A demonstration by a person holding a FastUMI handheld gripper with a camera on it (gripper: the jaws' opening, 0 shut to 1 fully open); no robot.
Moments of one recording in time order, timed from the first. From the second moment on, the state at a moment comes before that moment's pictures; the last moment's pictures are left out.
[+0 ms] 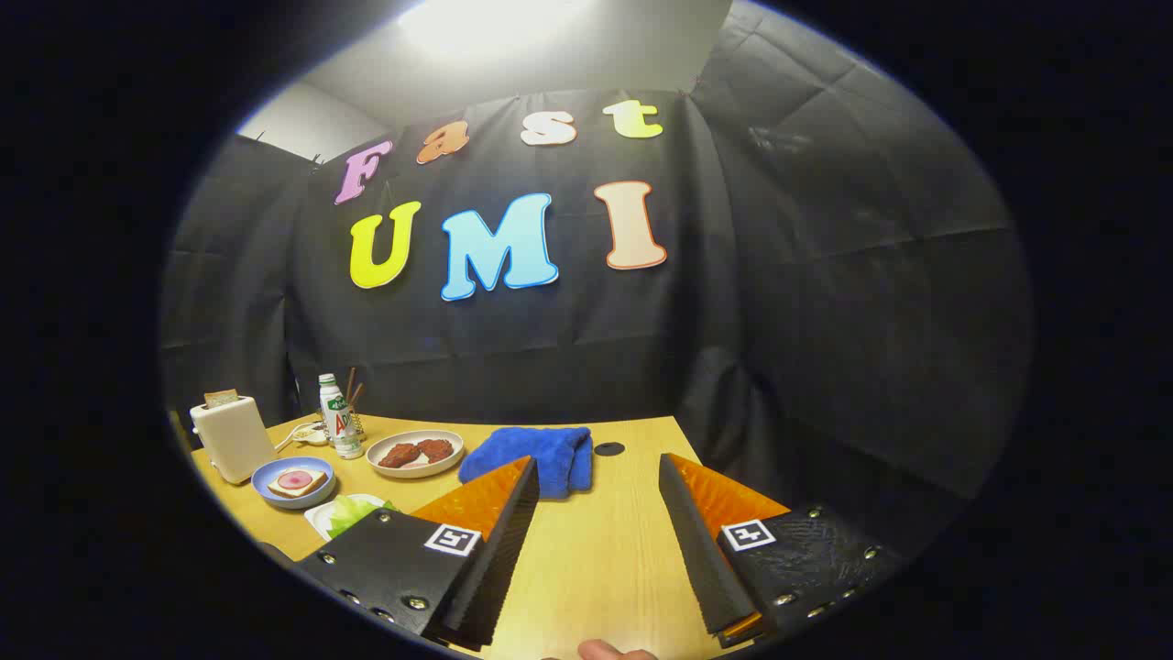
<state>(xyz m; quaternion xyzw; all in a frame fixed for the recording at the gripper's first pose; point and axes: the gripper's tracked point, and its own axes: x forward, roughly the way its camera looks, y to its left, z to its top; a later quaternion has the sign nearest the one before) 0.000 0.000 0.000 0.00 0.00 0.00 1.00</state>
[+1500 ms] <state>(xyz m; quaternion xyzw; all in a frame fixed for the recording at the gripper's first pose) 0.015 0.230 -0.071 -0.07 0.14 0.12 0.98</state>
